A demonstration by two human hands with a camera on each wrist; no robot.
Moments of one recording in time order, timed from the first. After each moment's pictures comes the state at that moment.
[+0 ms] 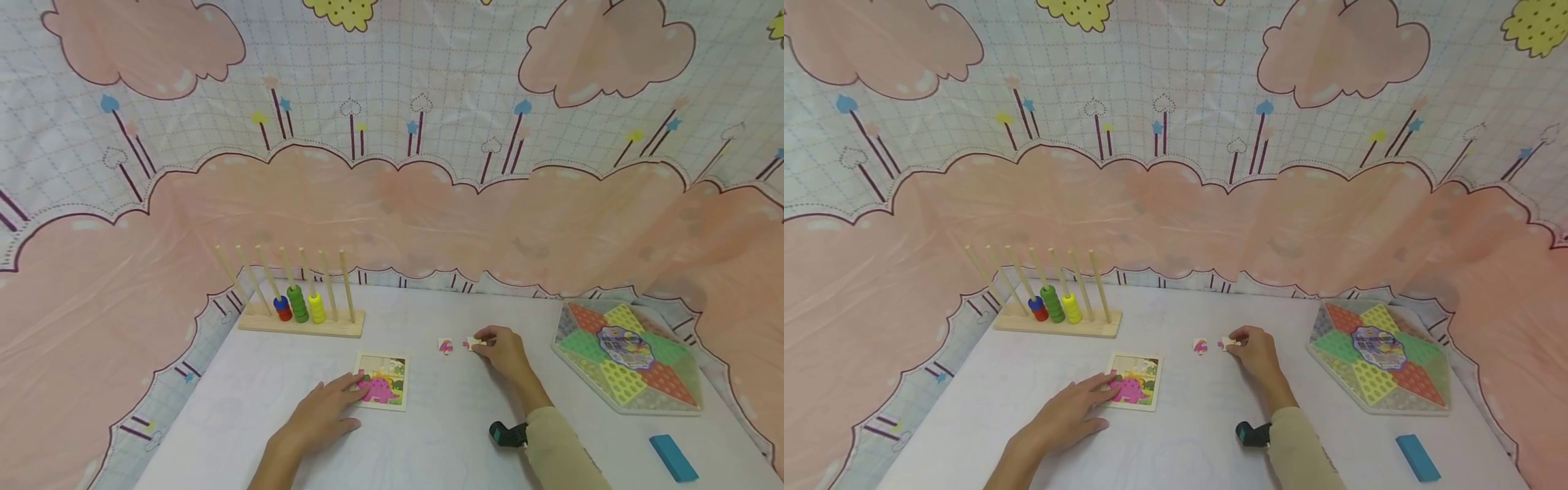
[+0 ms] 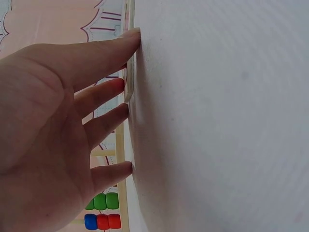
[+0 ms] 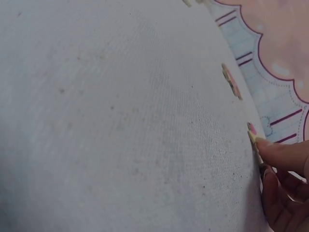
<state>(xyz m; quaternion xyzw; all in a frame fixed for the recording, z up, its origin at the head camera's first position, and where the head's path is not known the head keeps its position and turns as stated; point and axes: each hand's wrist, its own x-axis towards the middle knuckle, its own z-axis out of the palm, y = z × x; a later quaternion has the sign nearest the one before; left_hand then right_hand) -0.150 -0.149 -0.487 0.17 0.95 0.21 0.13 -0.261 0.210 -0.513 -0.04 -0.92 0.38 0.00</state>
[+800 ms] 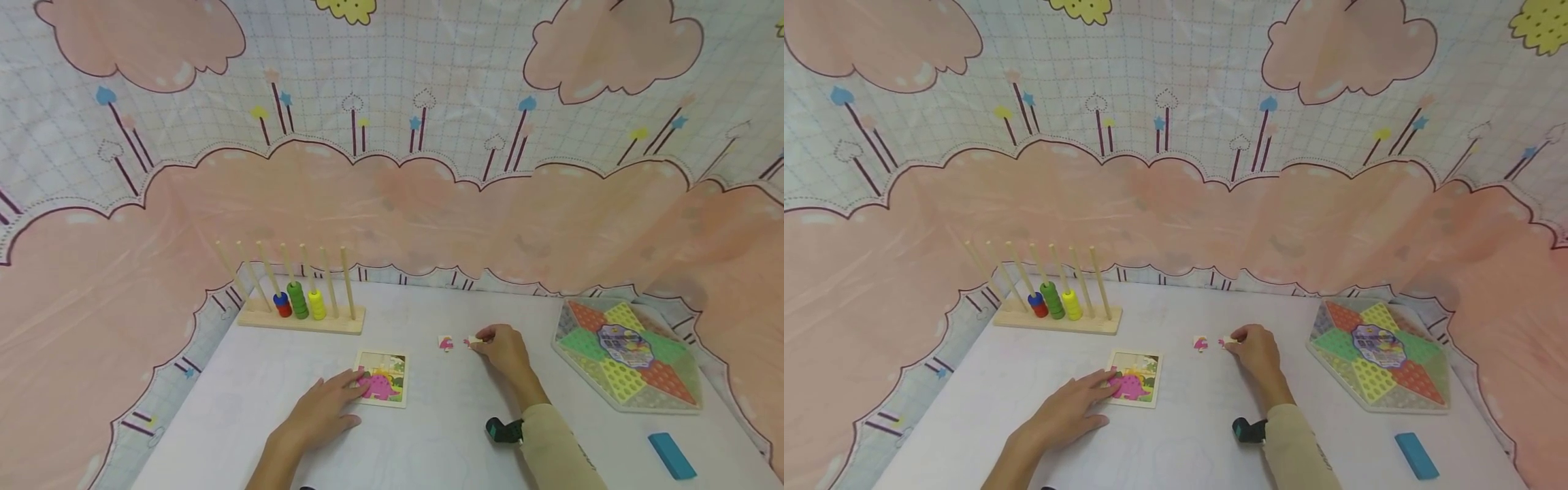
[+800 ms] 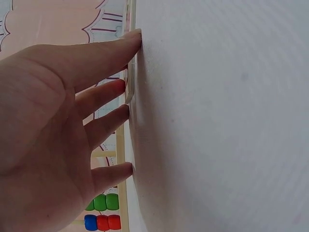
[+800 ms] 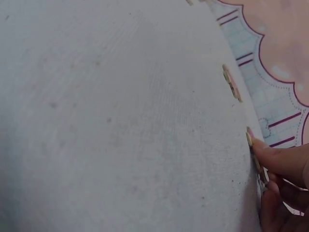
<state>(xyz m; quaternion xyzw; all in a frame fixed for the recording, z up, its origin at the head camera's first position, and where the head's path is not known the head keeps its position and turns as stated) -0.150 -0.150 -0.488 0.18 0.95 0.21 0.12 -0.259 0.206 -0.505 -0.08 -0.94 0.35 -0.02</state>
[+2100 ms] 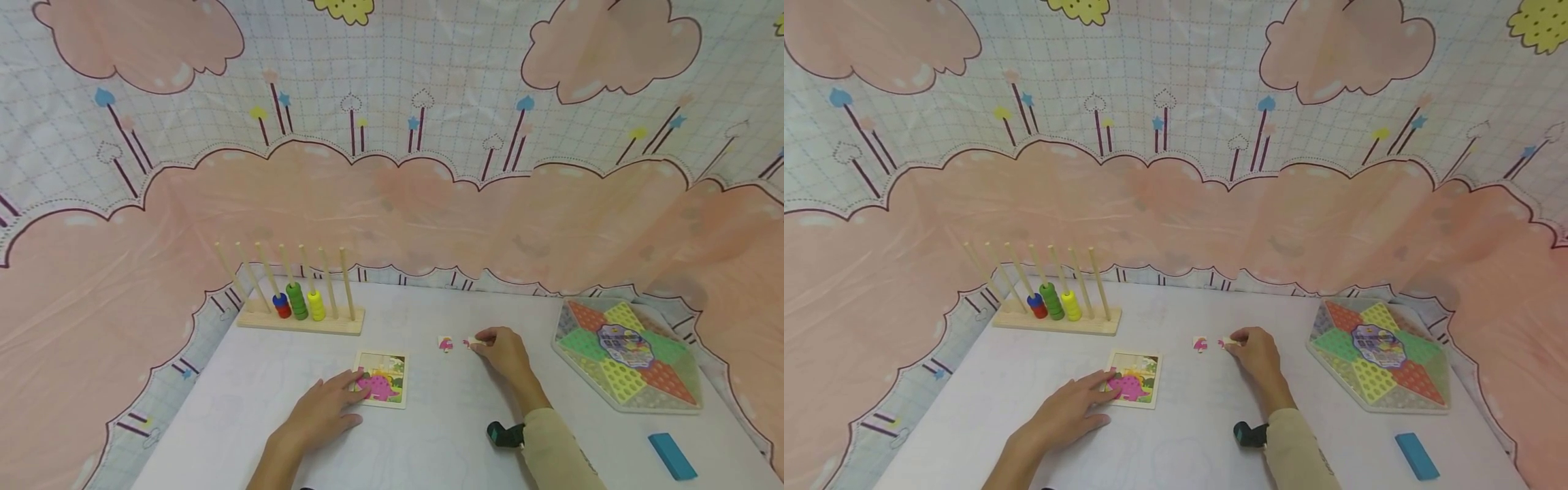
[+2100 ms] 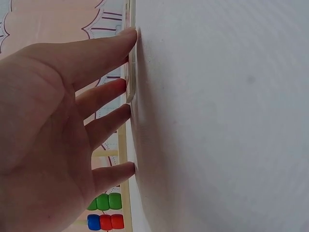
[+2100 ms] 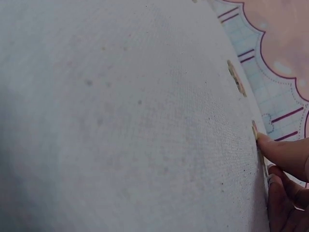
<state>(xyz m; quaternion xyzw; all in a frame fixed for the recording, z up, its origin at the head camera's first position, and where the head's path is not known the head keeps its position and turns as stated) -0.153 -0.149 -0.491 0.17 0.96 0.20 0.12 -0.257 0.207 -0.512 -0.07 -0.93 0.35 0.00</state>
